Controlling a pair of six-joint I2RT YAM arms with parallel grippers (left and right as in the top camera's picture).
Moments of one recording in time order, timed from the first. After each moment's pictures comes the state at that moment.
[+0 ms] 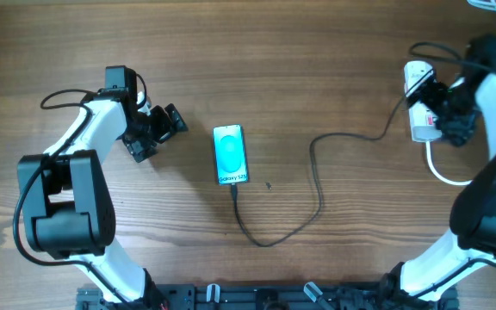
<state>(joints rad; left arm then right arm) 0.06 1.90 1.19 -0.71 0.31 -0.49 -0.34 1.90 1.55 -1.08 -0.06 0.48</state>
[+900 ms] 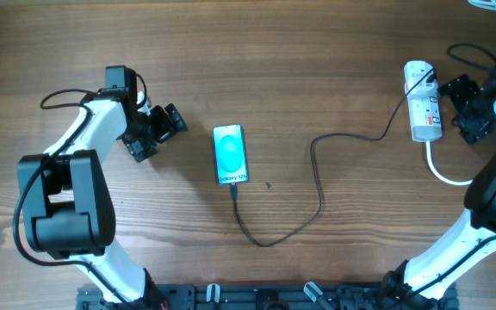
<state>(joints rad) 0.06 1.90 1.19 -0.71 0.31 -0.49 -0.48 2.07 1.49 -0.69 -0.10 0.59</state>
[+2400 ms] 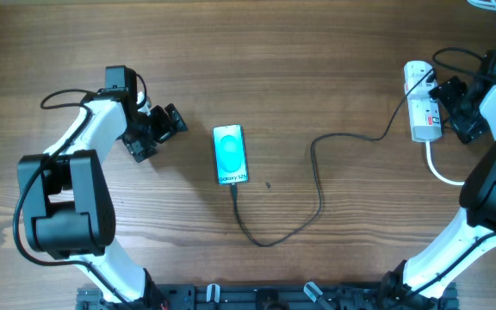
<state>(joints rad) 0.06 1.90 1.19 -0.71 0.31 -0.49 -0.43 2.08 1.43 -0.61 0.00 0.58</state>
